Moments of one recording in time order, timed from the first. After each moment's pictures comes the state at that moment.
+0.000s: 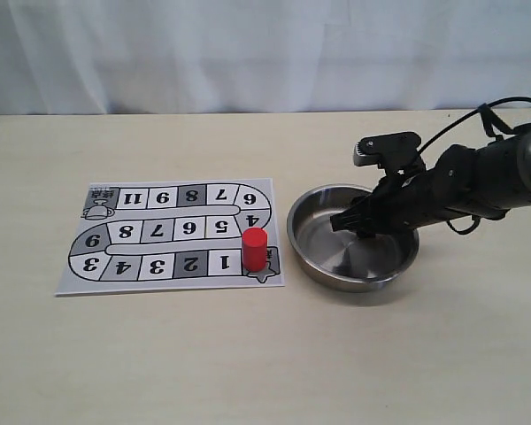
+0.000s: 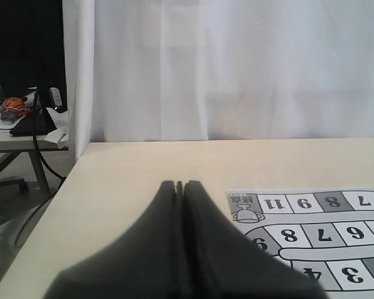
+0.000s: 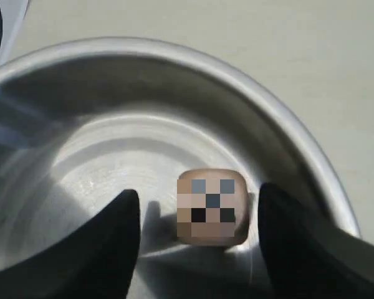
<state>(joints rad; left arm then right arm) 0.02 0.00 0.01 0.09 0.15 -0.05 0.24 1.98 -1.03 0.41 0.08 -0.40</state>
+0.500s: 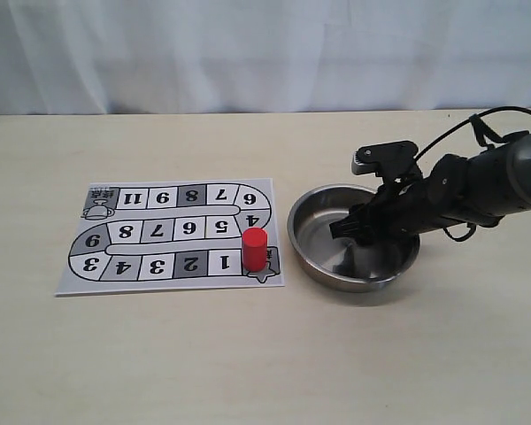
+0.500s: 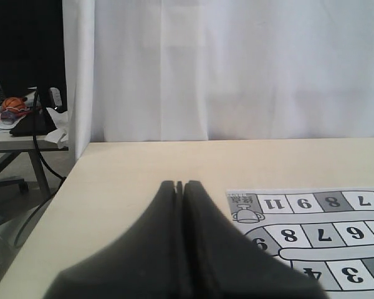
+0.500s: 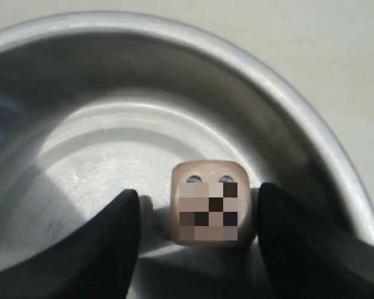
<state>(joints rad) 0.02 0.00 0.01 0.09 0.15 -0.05 0.24 2.02 -1.03 0.41 0.06 -0.40</state>
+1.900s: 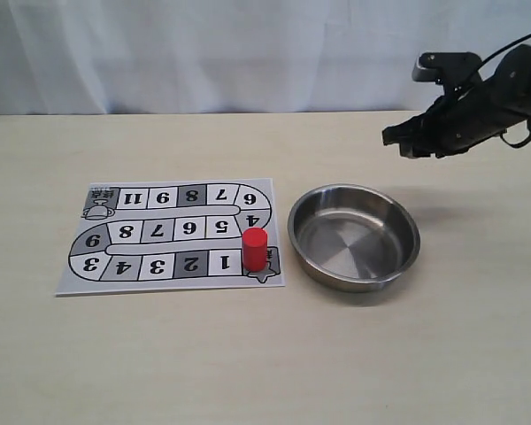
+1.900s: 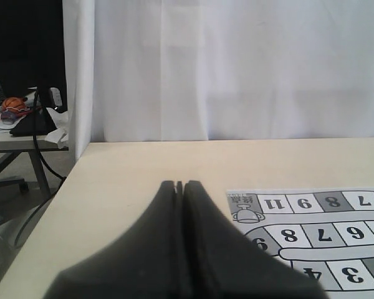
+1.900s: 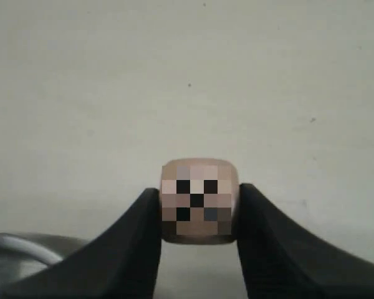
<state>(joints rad) 0.02 0.00 0.01 0.09 0.15 -0.05 0.03 2.04 -1.43 0.27 0.41 -0.30</state>
